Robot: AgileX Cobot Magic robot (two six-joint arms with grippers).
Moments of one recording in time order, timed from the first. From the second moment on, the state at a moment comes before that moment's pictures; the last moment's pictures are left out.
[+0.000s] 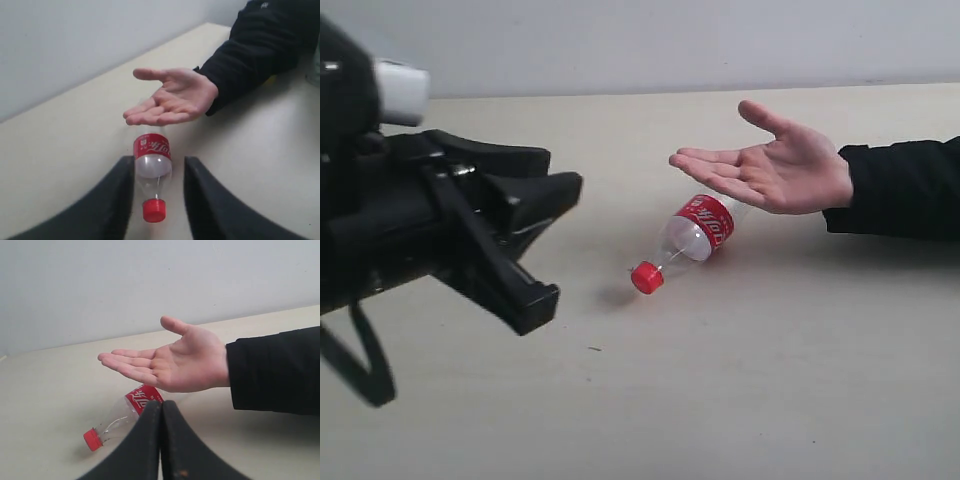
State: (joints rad) left arm -0.84 1.11 -0.53 -0.71 -0.24 0.71; right arm 0.37 0.25 0.00 0.05 0.02 0.28
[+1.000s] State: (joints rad) left arm -0.76 1.81 -0.89 -1.19 -0.22 1.41; right arm 0.37 0.25 0.00 0.05 0.02 0.28
